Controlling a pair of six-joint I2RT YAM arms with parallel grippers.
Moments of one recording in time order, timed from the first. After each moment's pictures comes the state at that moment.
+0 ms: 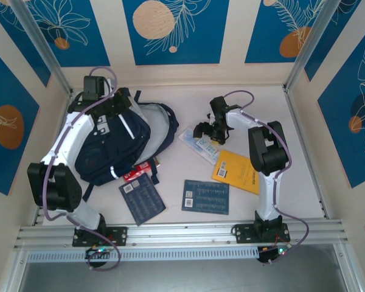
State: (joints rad) left arm -0.10 1.60 1.47 -0.58 0.39 -0.61; right arm 0.32 2.08 1.51 -0.73 -0.35 0.44
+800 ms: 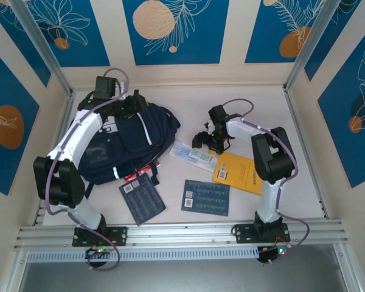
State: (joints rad) left arm -0.21 1.64 1.51 -0.64 0.41 -0.56; right arm 0.36 1.92 1.29 -0.69 -0.38 0.47
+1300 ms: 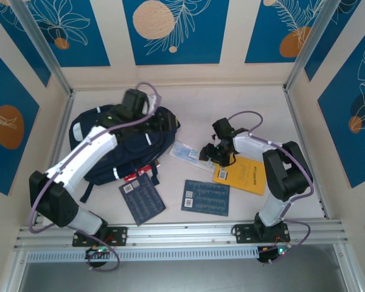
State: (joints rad) left arm -0.56 1.49 1.37 -0.61 0.33 -0.56; right arm 0.40 1.71 1.02 -0.60 -0.32 0.61
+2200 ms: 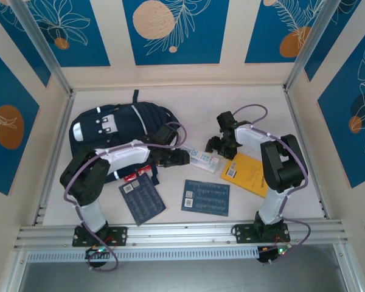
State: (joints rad) left arm -0.71 1.77 1.11 -0.38 0.30 -0.69; right arm 0.32 1.81 1.13 -0.67 -0.17 0.60
